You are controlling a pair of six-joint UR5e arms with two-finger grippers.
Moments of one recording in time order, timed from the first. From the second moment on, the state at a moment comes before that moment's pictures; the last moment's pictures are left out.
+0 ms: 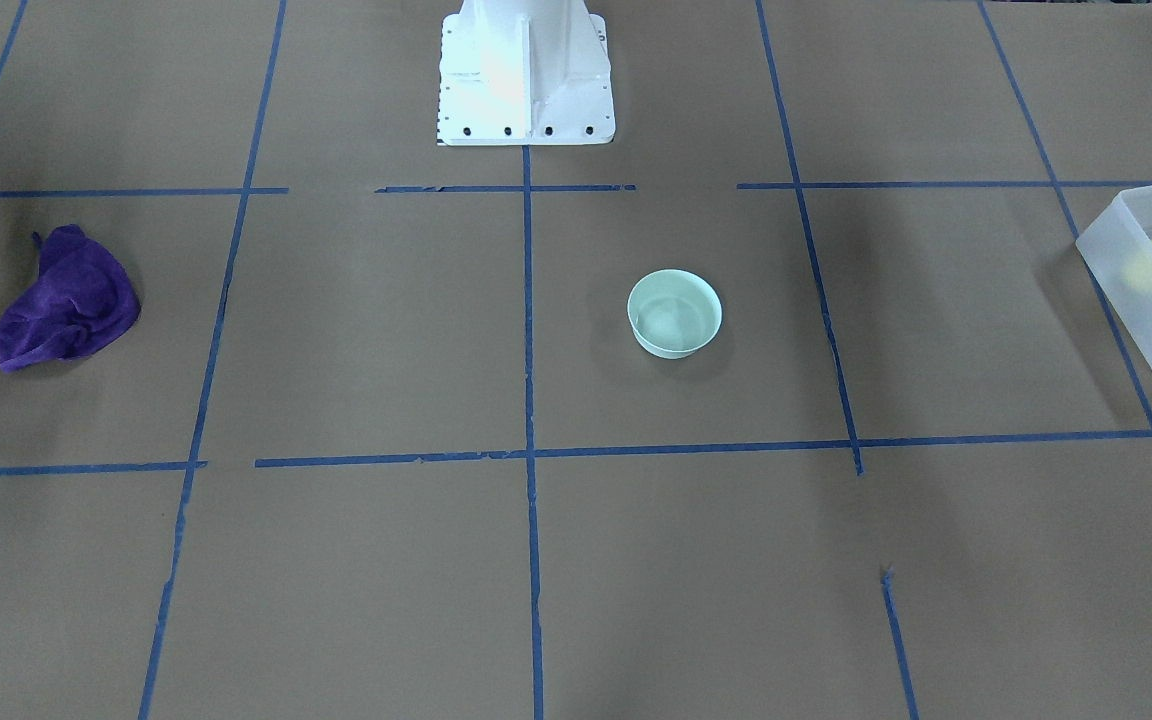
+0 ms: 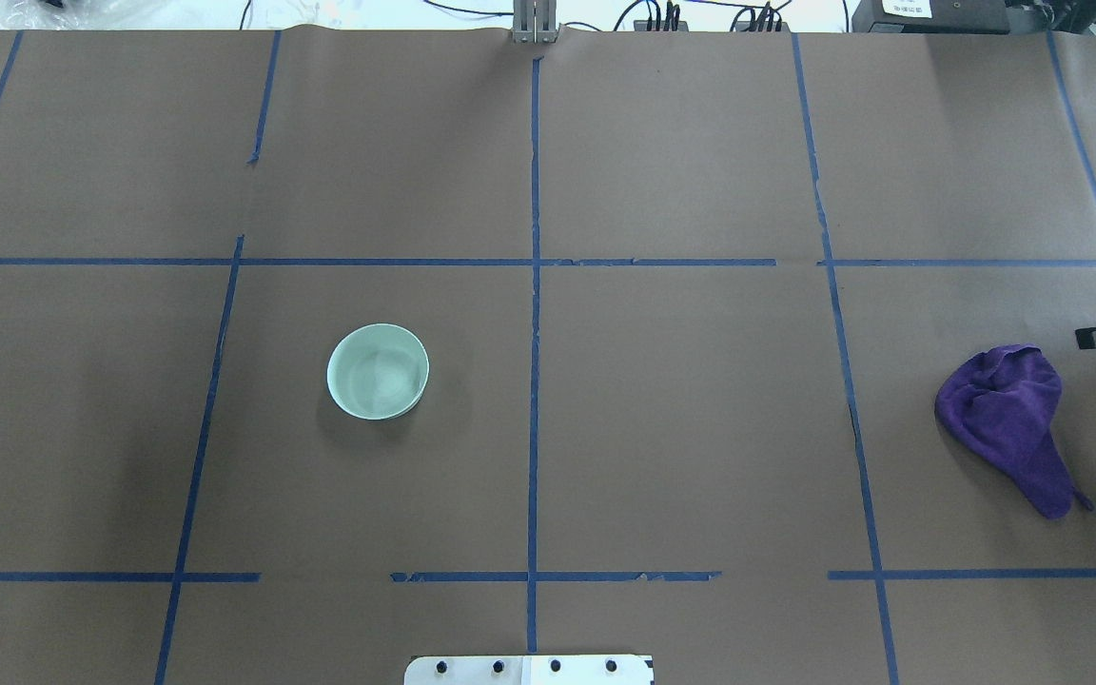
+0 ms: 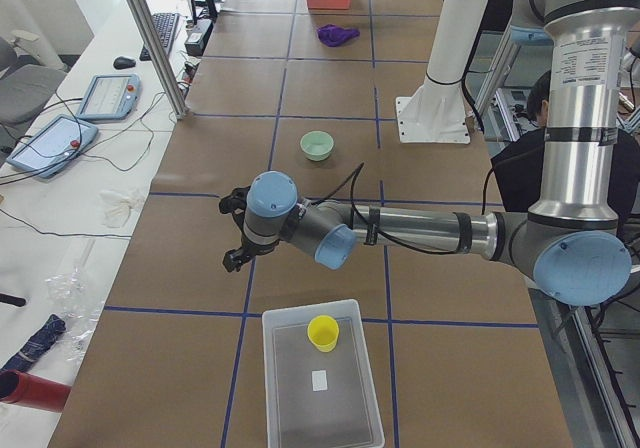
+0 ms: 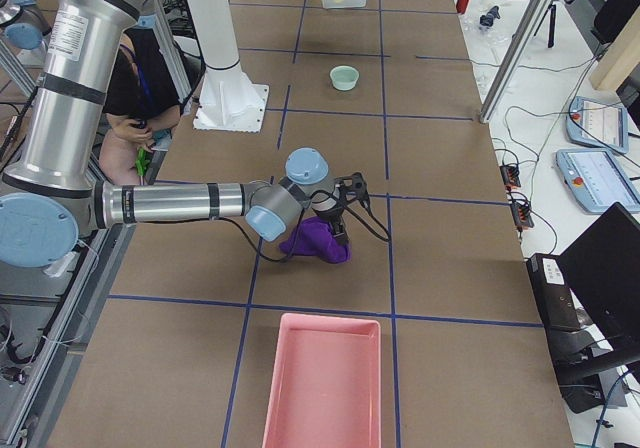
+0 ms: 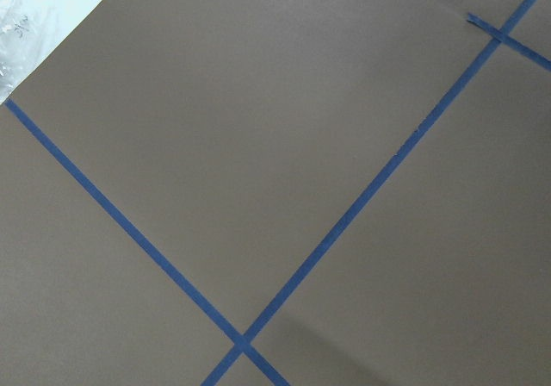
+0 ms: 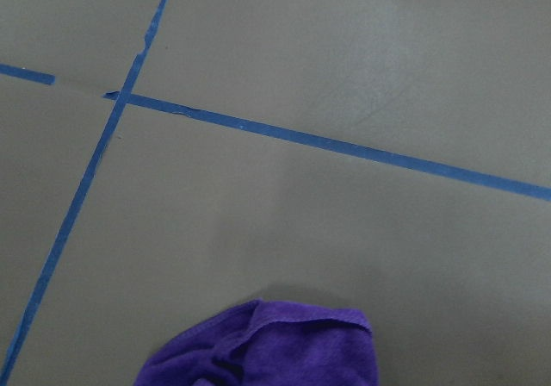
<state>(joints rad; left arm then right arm) -1.50 -1.58 -1.64 -2.03 -2.38 0.43 1.04 -1.87 1.86 -0.74 2.09 0.66</state>
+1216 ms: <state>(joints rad) -1.50 -1.58 -1.66 -2.03 -2.39 0.43 0.67 -1.93 1.84 -0.69 1.74 0.73</state>
